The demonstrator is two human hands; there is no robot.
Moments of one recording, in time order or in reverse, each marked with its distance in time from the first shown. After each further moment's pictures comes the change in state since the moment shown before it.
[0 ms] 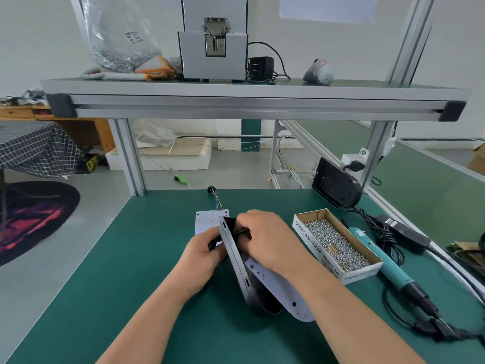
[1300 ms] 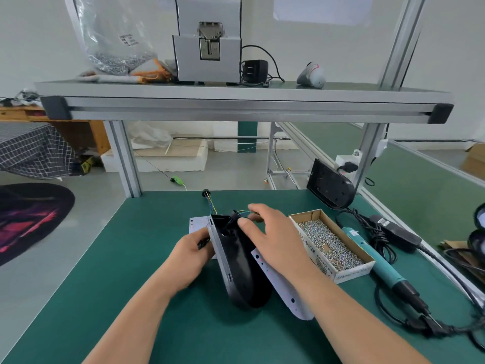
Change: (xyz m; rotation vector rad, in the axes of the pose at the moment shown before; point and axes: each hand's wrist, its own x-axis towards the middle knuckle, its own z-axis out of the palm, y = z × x) left_hand 0.004 -0.005 -0.018 0.127 -0.009 -0.092; right_hand -0.017 0.024 0.005 0.144 0.271 0.195
